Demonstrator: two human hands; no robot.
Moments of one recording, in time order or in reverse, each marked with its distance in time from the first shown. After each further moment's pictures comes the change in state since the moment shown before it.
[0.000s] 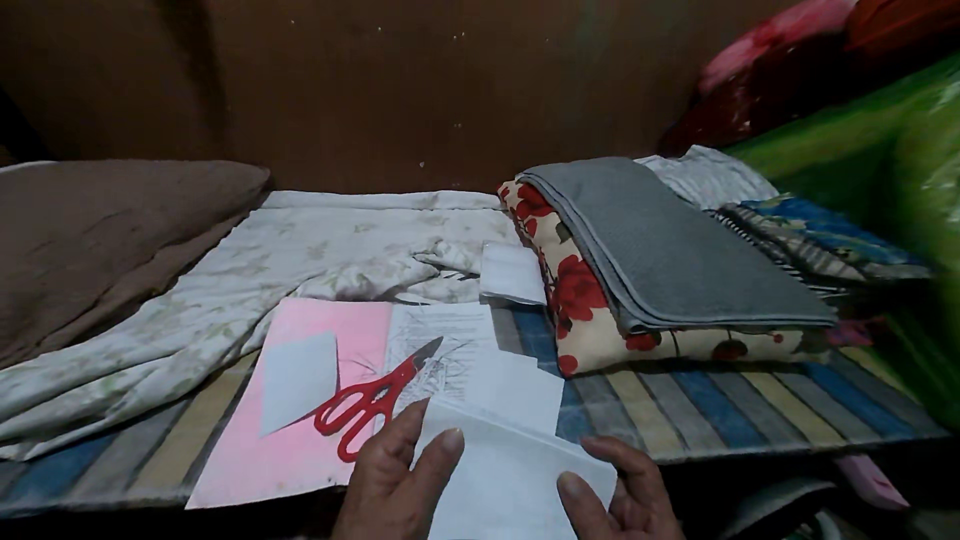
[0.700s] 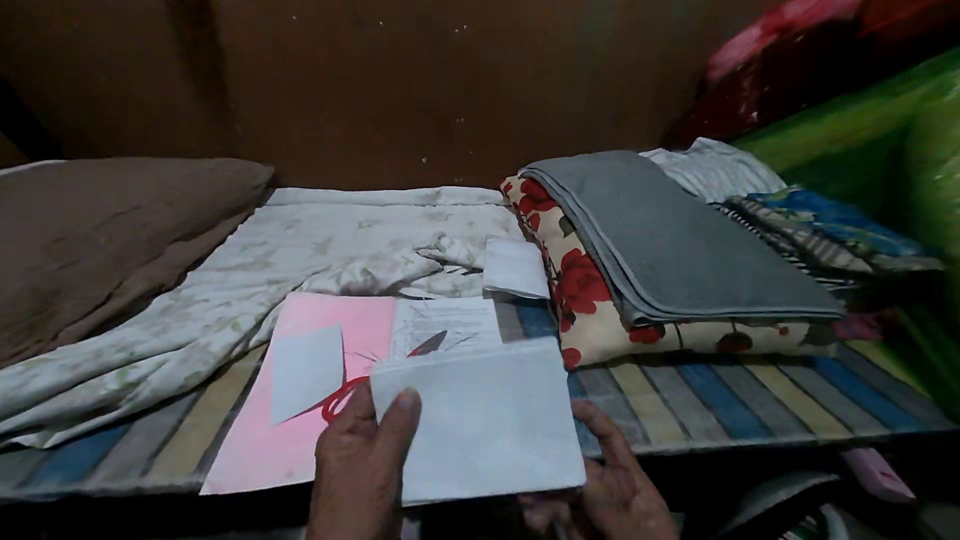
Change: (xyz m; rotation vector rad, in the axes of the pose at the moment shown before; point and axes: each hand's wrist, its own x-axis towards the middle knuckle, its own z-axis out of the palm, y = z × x) left_hand 0.006 0.017 0.010 -0.047 0.447 -0.054; right_hand 0.005 -0.004 -0.015 0.304 -0.289 0.304
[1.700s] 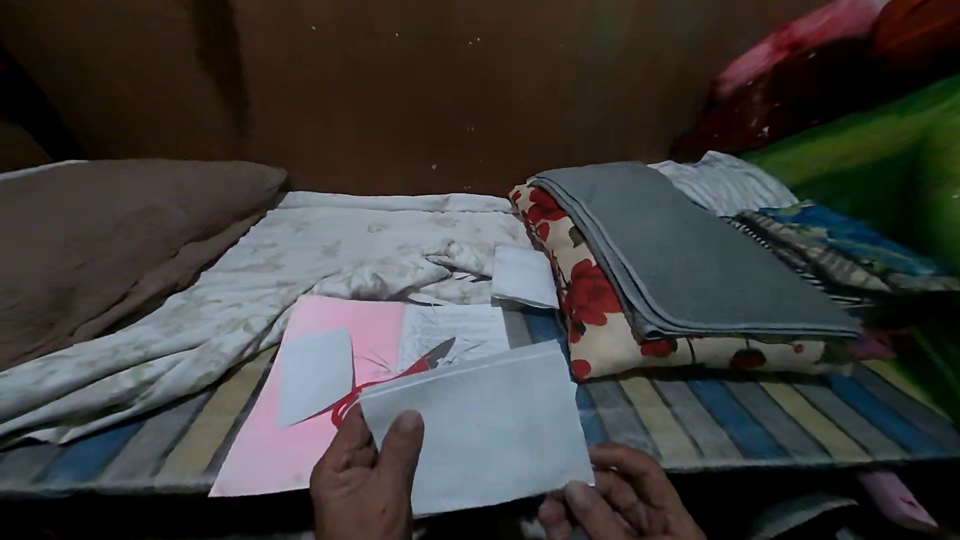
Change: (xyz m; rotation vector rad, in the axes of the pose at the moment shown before) left_hand -0.005 -0.007 -0.004 -0.056 0.057 0.222; right_hand 0.000 -0.001 0.022 -0.190 0.188 -0.163
